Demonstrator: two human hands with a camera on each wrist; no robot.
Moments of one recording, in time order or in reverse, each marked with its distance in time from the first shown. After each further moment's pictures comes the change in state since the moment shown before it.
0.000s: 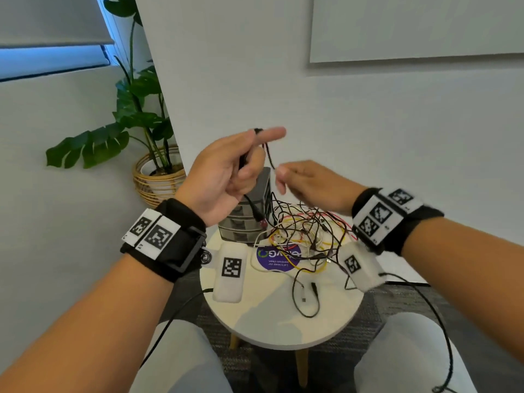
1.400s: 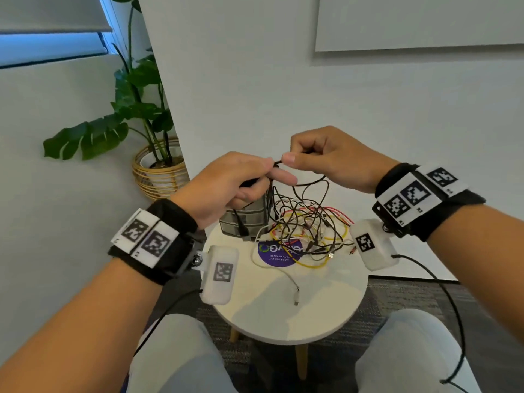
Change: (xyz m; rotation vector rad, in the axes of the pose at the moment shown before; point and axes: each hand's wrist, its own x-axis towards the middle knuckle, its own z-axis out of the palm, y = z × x) left_hand -0.009 -0.007 -0.007 0.396 -0.094 -0.147; right_hand -0.008 -0.030 -0.030 0.066 0.047 -0.156
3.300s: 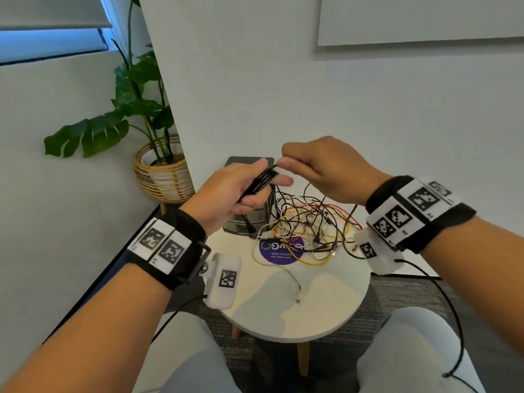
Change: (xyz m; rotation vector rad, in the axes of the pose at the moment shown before) left_hand 0.001 -0.022 0.004 -0.123 -0.005 -0.072; right_hand 0.003 0.018 0.020 -0.621 0.105 -0.160
